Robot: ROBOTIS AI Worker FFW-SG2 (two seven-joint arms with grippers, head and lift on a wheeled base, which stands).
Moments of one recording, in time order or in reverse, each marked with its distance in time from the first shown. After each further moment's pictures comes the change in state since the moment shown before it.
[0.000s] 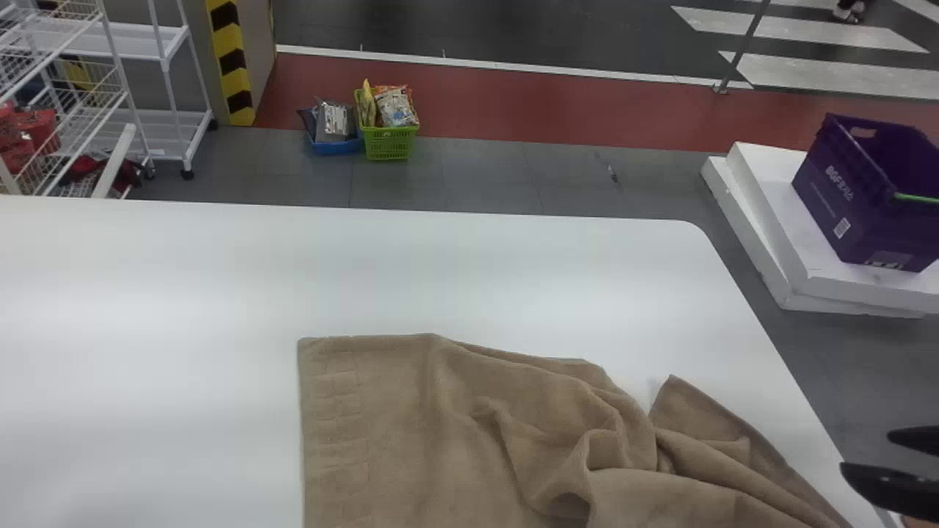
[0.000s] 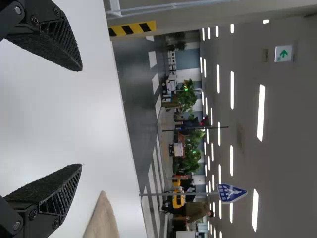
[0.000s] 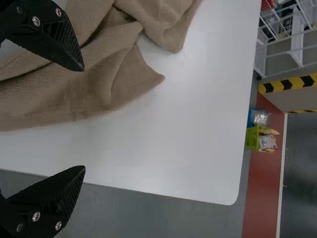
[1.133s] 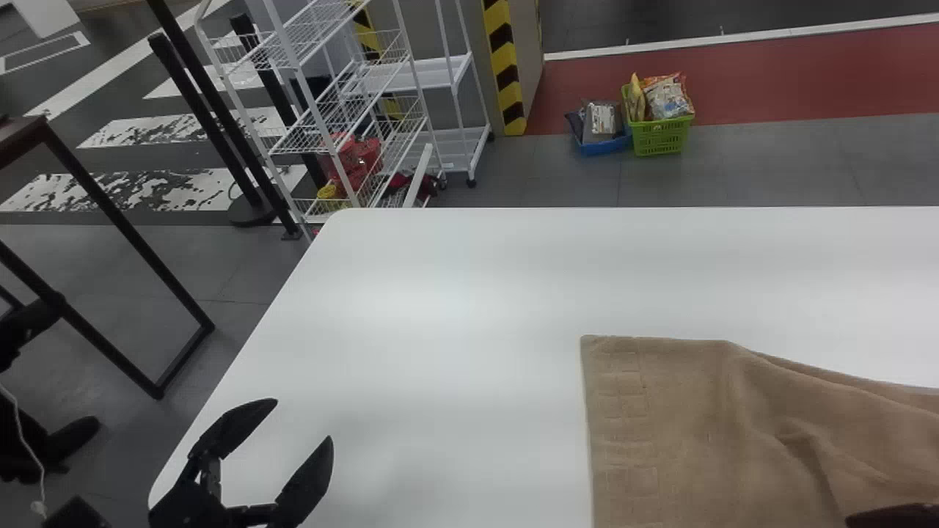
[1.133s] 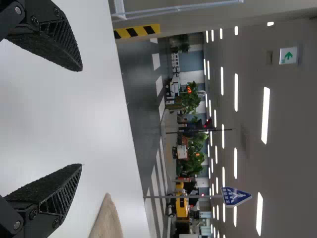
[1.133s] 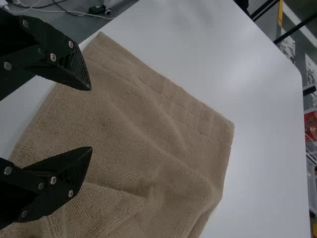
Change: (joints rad) left arm 0.000 0.000 0.010 0.007 -0.008 0.006 0.009; right arm -0.165 0.146 0.919 -0.280 0.373 0.596 0.000
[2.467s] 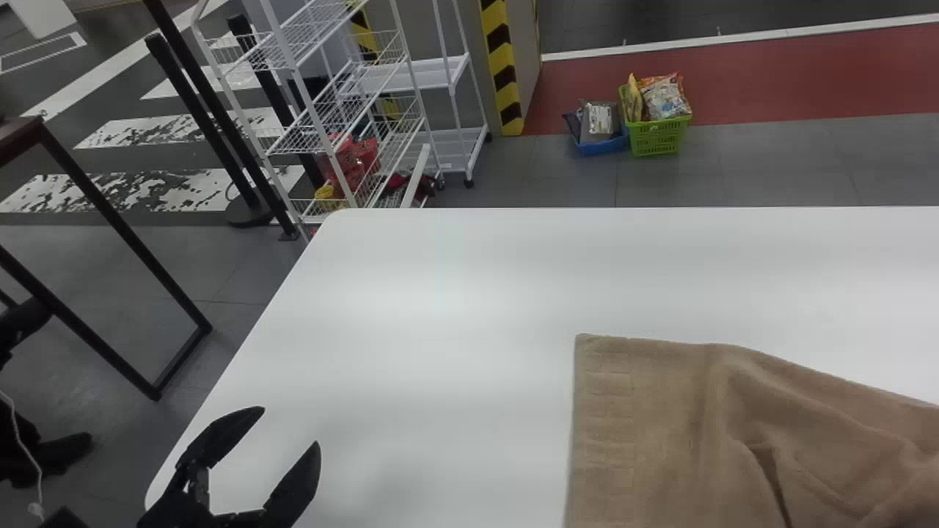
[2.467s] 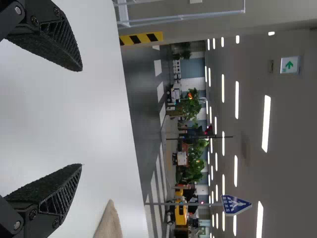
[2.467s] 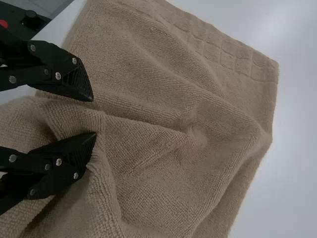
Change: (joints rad) left arm -0.010 0.000 0.024 0.042 0.013 -0.012 -0.007; right arm -0.088 -0.009 0.084 0.218 0.085 0.051 0.000
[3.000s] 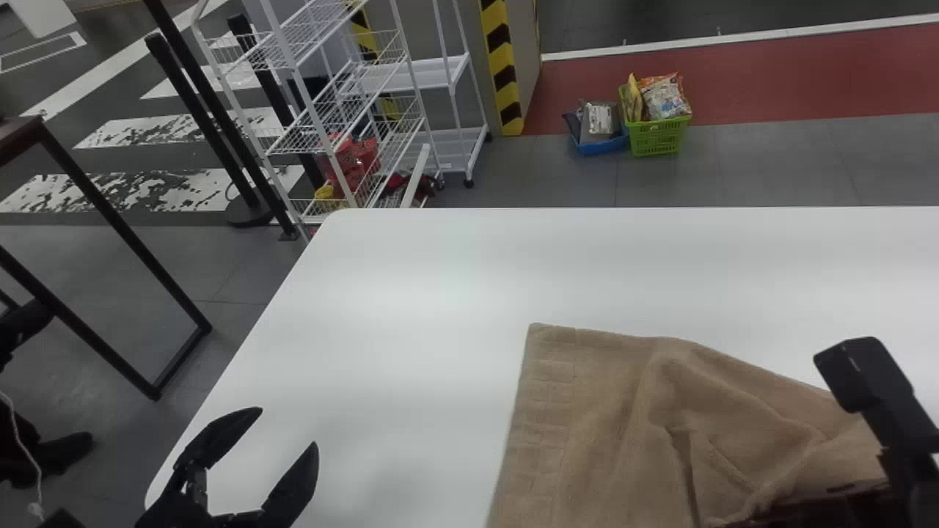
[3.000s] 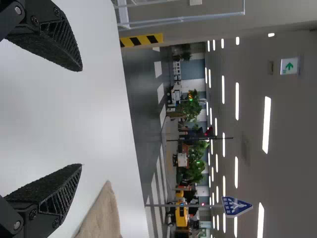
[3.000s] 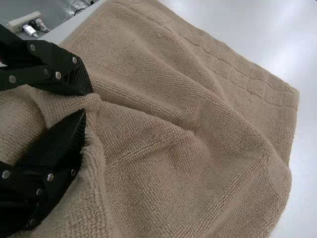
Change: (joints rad) left arm -0.001 0.000 0.003 0.002 0.000 -0.003 -0.001; right arm -0.128 0.132 0.073 0.183 -0.110 0.000 -0.086
